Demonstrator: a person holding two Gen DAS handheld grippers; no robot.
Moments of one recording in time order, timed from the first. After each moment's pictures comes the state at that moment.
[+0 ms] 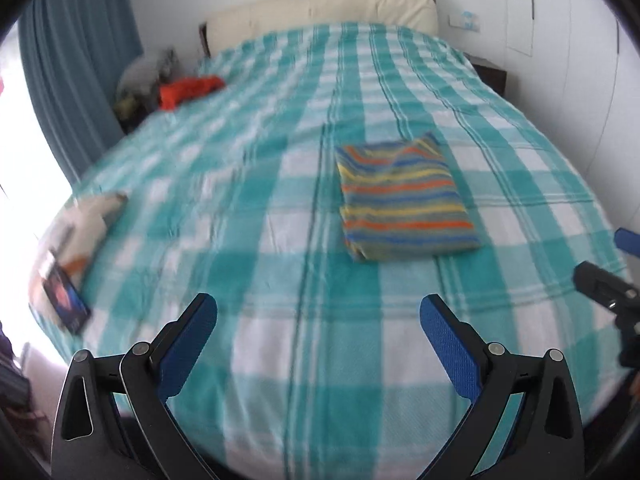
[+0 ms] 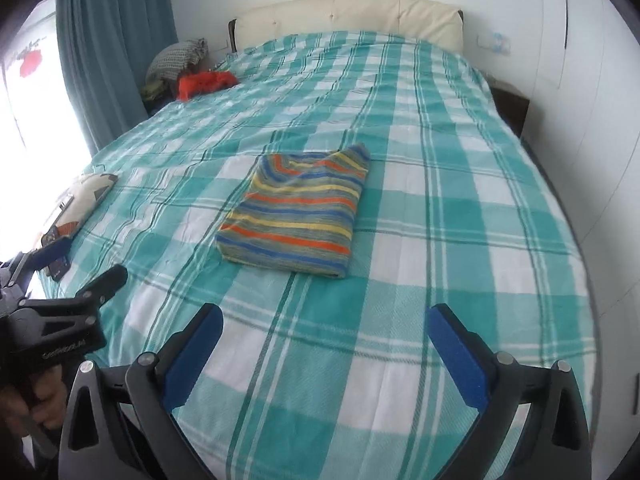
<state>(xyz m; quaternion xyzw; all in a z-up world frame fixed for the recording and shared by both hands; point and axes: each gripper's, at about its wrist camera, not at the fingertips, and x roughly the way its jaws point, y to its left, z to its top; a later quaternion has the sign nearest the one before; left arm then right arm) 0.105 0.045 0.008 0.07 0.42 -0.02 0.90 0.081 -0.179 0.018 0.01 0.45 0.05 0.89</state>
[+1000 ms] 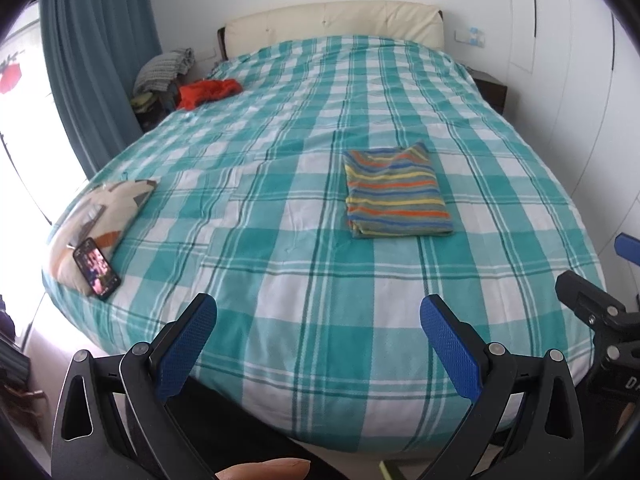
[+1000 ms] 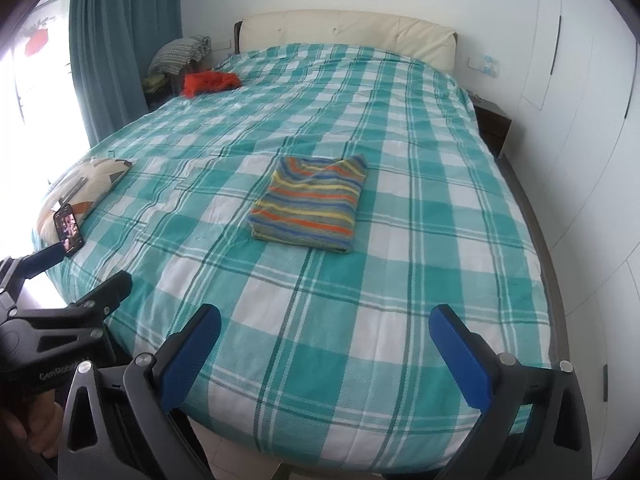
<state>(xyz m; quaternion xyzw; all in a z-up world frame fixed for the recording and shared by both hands) 0.026 0.052 0.050 0.06 0.40 0.00 0.92 -0.007 -0.141 0.082 -0.03 0.44 0.03 0.90</state>
